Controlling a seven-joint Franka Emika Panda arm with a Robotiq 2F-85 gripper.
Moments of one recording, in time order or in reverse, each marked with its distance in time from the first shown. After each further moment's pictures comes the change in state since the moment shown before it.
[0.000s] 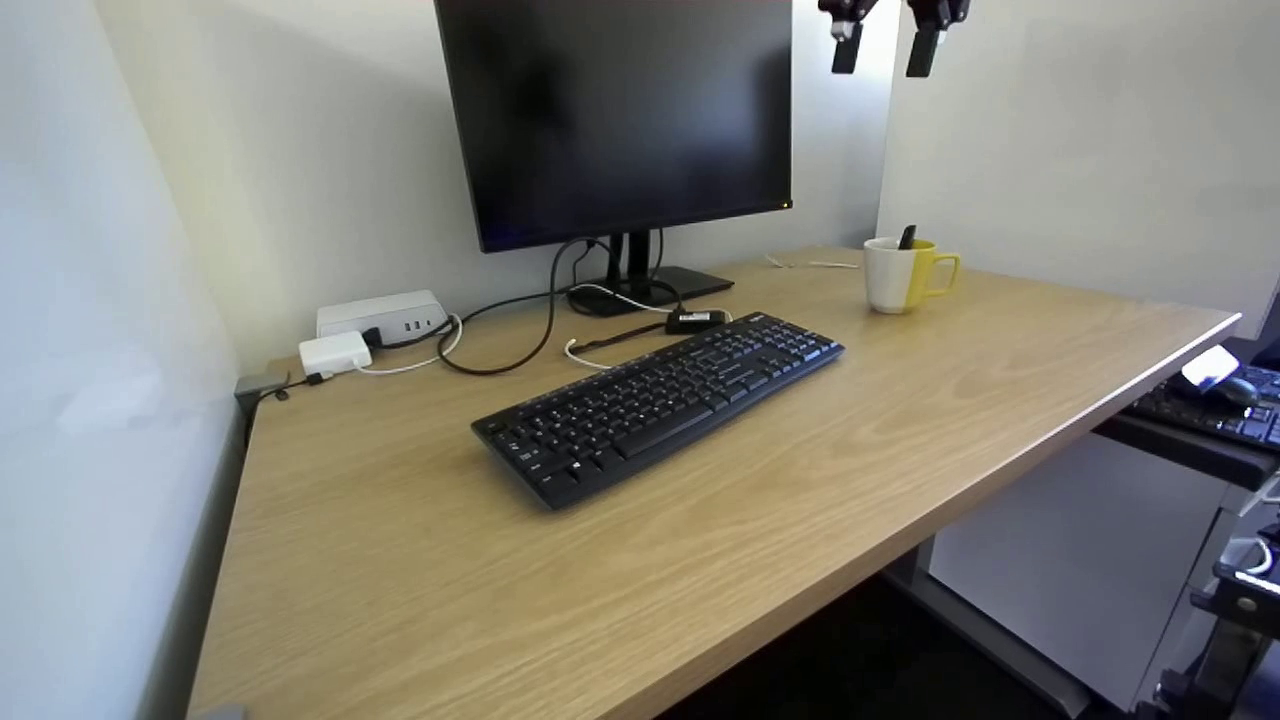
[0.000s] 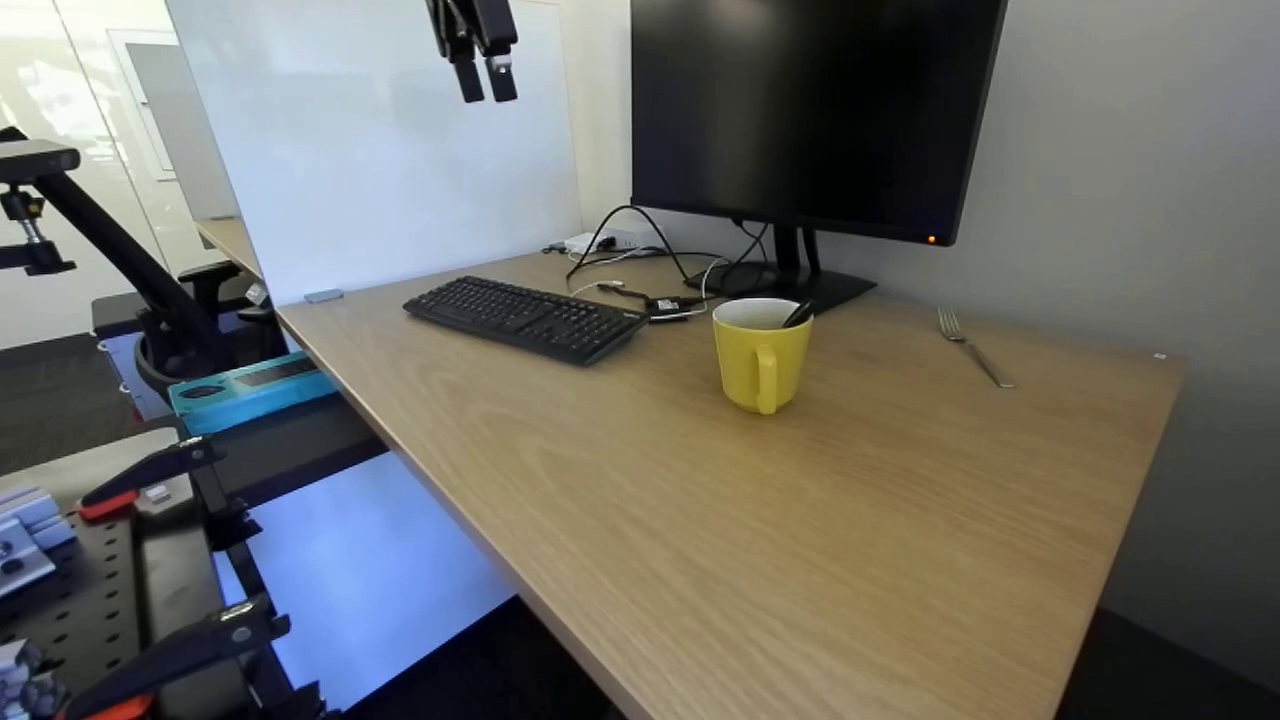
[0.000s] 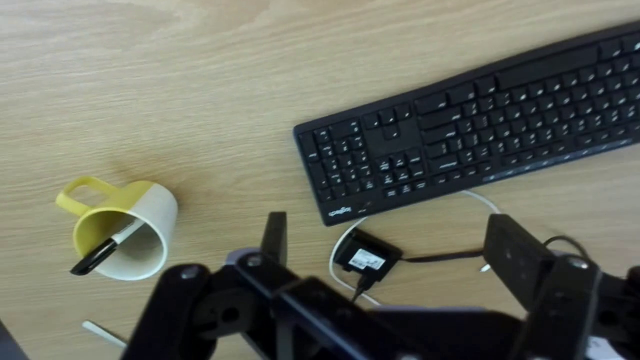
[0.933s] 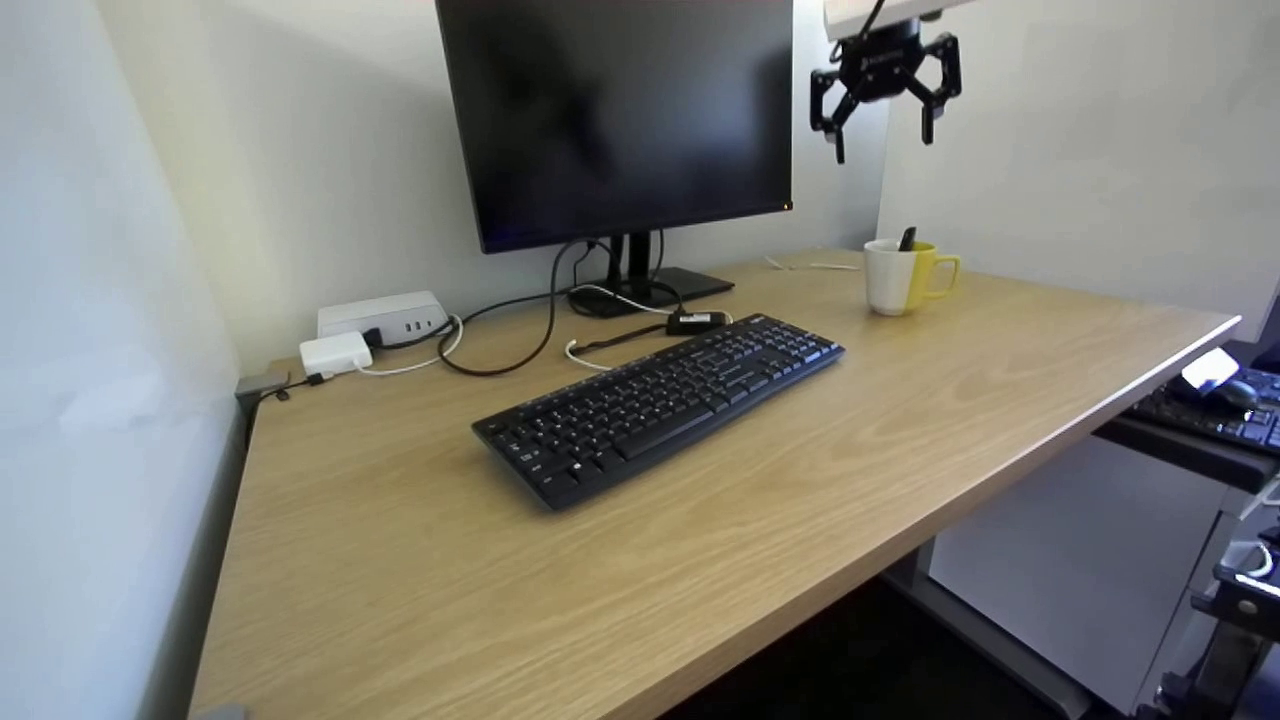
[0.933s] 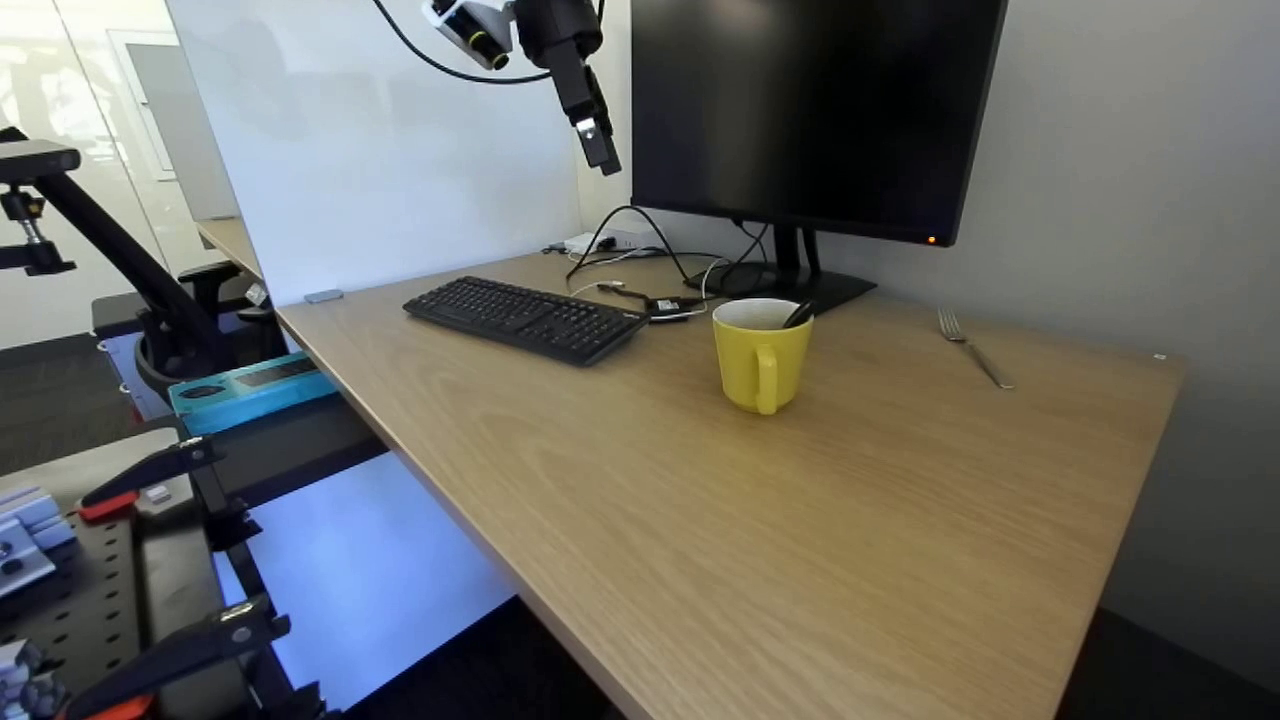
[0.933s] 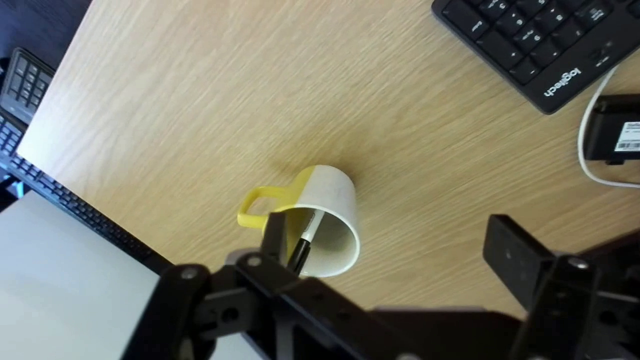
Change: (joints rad) arm -0.025 0.309 -0.058 0.202 -0.430 -0.021 0.822
